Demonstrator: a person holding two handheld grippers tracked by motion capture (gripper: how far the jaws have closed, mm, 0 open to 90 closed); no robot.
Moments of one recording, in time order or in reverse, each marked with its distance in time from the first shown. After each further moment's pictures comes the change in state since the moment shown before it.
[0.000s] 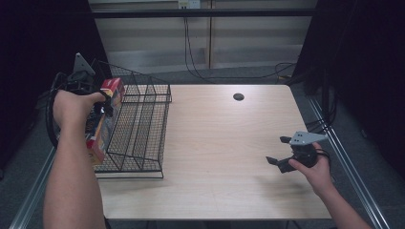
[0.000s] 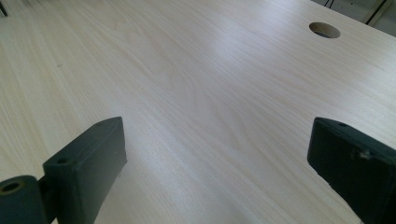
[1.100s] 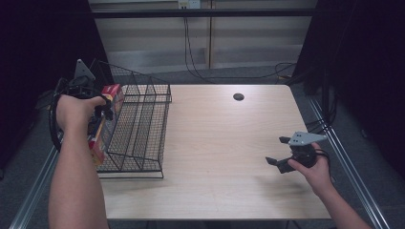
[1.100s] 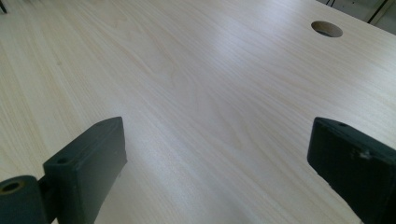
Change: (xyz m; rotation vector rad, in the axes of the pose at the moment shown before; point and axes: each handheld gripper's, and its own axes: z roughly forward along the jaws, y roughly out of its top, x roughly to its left) left arm 0.009 0.002 0.019 0.019 0.002 -0.033; right arm 0.001 0.000 0.002 0.009 0.004 -0.006
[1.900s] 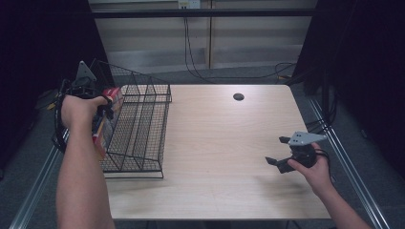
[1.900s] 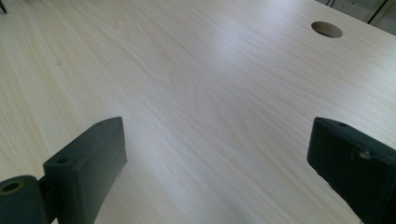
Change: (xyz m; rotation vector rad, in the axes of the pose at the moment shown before) left arm 0.004 0.013 0.019 -0.020 0.022 -0.035; right arm 0.000 0.000 0.000 -0.001 -0.001 -0.002
